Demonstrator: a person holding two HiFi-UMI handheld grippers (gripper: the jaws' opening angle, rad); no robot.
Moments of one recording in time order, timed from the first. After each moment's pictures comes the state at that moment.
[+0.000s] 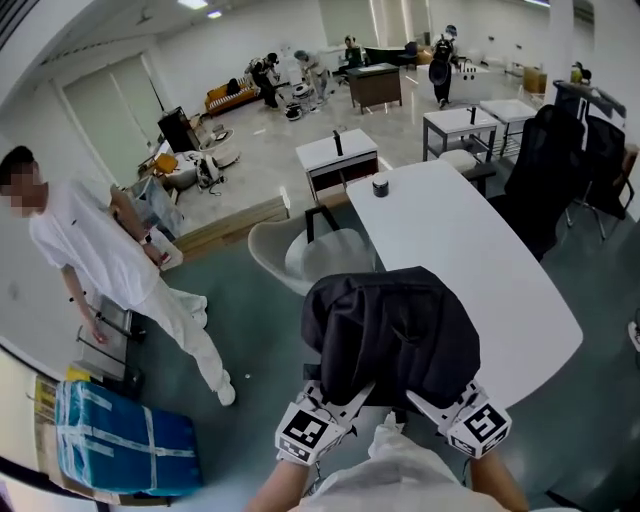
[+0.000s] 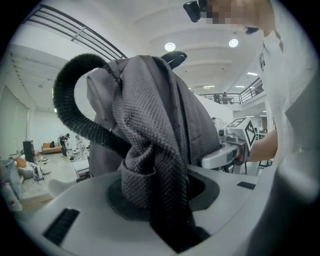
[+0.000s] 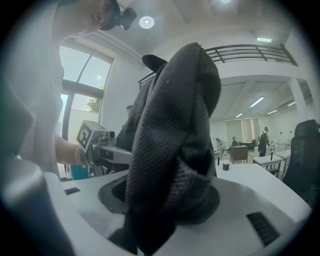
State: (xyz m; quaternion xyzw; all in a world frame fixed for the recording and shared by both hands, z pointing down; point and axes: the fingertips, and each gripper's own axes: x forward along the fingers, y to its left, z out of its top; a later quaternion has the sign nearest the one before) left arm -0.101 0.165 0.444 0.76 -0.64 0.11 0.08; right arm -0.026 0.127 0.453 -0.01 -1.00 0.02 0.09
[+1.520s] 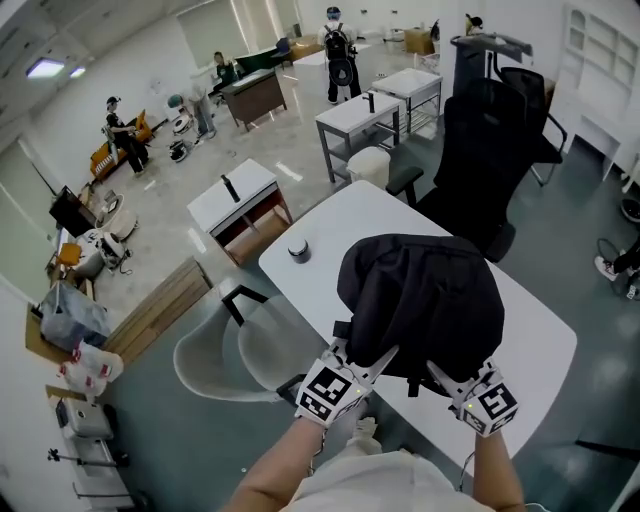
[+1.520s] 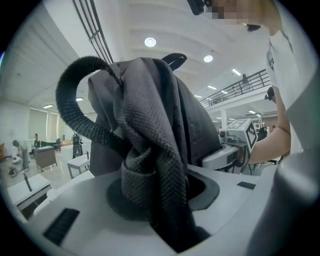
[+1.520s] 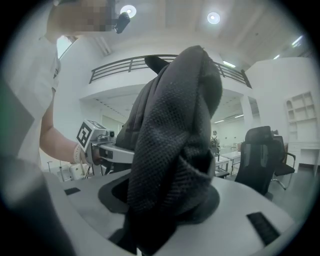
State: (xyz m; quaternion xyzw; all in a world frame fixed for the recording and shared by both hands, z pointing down) left arm -0.203 -0.230 0.453 0.91 -0.40 0.11 0.05; right arm -0.118 -0.220 0.463 0.28 -0.95 0.04 0.08
